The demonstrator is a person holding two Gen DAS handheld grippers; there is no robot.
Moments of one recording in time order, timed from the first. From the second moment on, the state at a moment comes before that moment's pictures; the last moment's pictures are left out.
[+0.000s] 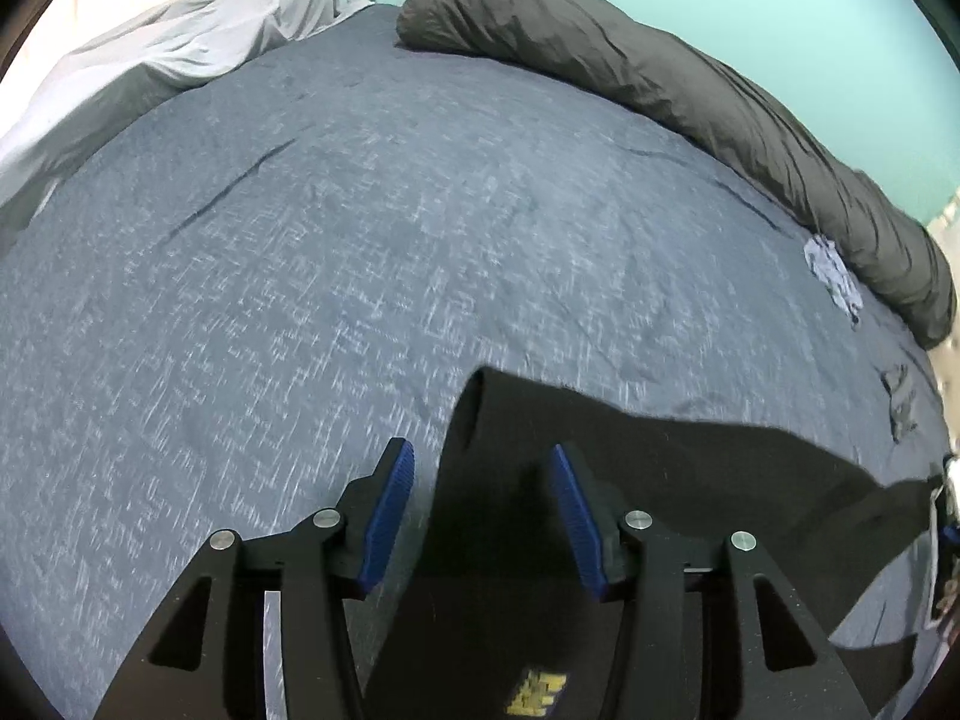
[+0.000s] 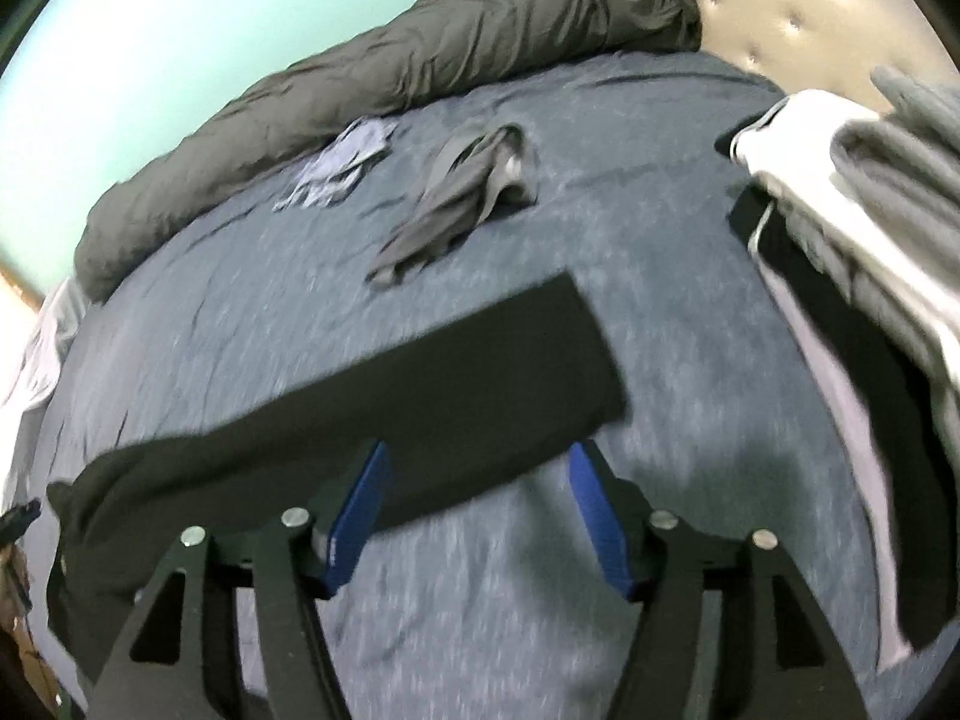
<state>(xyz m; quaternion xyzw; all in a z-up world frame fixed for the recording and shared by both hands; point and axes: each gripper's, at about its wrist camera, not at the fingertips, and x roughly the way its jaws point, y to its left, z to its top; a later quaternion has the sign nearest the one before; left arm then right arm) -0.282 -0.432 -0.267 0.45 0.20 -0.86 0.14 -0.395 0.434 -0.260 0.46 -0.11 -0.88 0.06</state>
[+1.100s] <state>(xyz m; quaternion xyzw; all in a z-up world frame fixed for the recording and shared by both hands) -0.320 -0.429 -0.291 0.46 0.18 -0.86 0.15 -0.486 0.435 -0.313 0.47 -0.03 -0.88 0.08</state>
